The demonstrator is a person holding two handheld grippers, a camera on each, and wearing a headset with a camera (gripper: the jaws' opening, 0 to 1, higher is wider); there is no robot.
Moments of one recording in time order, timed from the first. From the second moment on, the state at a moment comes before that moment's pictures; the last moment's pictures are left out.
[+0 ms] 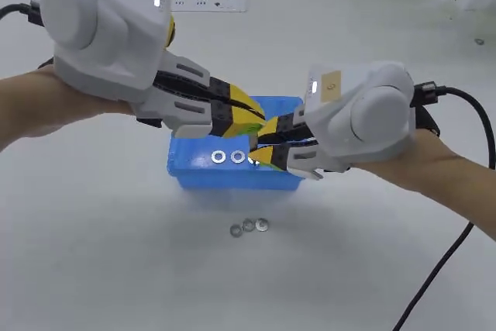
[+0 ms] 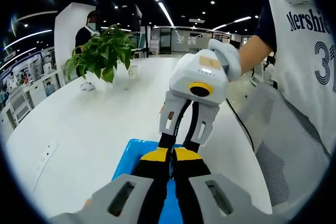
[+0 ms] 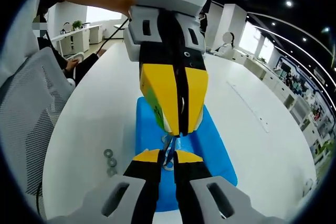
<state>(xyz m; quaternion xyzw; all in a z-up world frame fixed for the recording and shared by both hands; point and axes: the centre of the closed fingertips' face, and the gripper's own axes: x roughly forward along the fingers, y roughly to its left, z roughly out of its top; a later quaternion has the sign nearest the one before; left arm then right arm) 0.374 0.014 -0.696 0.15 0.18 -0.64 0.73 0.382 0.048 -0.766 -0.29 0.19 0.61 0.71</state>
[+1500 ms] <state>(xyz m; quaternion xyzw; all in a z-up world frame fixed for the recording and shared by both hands) 0.345 0.026 -0.644 0.15 0.17 -0.64 0.74 0.362 0.057 -0.705 -0.28 0.14 0.60 0.74</state>
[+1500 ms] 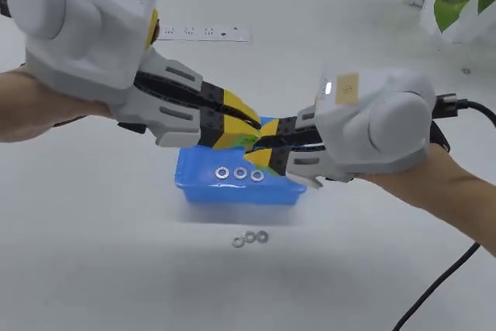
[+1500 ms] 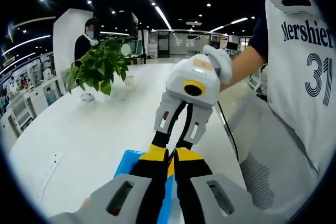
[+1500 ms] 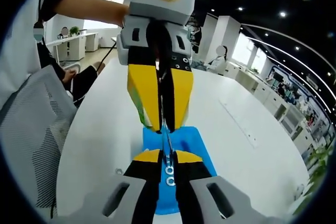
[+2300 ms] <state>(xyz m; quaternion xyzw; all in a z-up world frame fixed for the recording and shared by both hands) 0.293 0.042 -0.645 0.16 0.16 -0.63 0.74 0.295 0.069 -0.706 -0.27 0.14 0.63 0.71</state>
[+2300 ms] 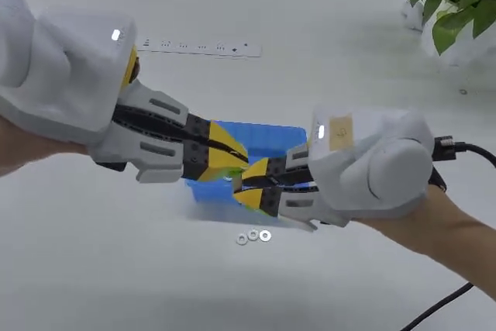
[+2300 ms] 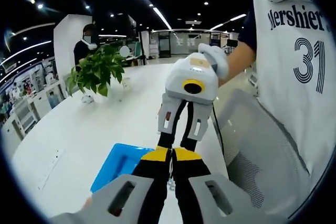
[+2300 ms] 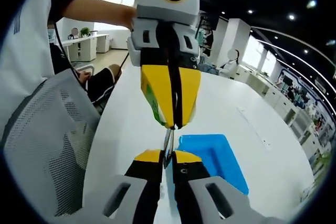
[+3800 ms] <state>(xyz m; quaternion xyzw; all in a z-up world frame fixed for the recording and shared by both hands) 0.268 0.035 -0.655 0.15 0.16 -0.65 0.73 0.269 0.072 -0.724 -0.19 0.17 0.65 0.72</state>
